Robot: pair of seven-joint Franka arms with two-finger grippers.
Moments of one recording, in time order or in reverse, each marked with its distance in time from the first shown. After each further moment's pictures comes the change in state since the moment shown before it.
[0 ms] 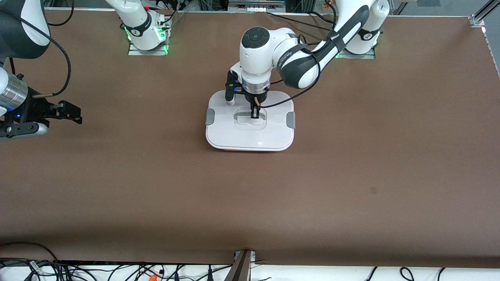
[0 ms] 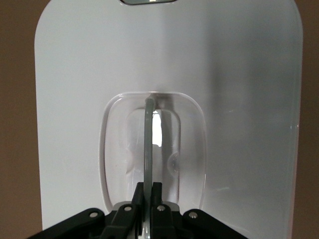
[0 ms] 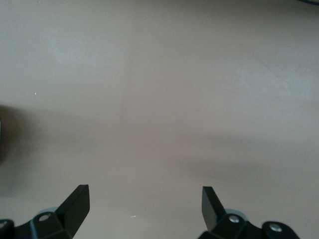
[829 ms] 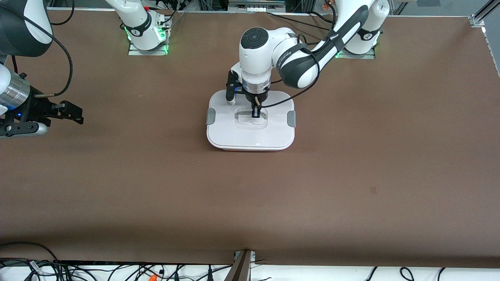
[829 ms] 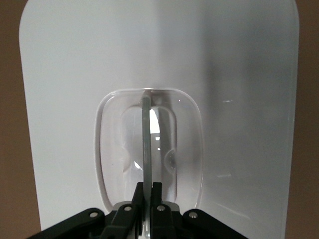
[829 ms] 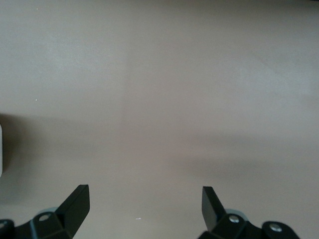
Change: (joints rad) left arm -0.002 -0.001 -0.006 -0.004 0.000 -0.035 0.000; right arm 0.004 -0.008 0.000 -0.014 0.000 0.010 0.030
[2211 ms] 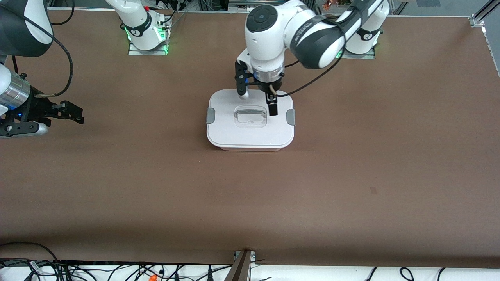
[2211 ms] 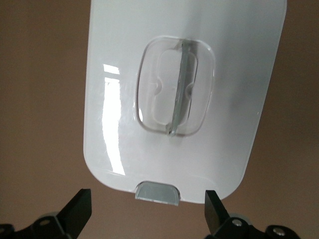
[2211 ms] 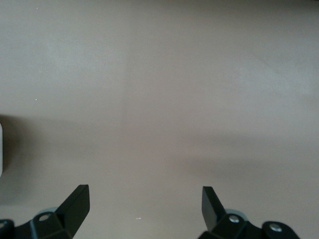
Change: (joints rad) left arm 0.074 -0.146 0.005 0.115 -0.156 -0.315 -0.017; right arm 0.001 0.000 0.000 -0.001 0.000 0.000 0.000
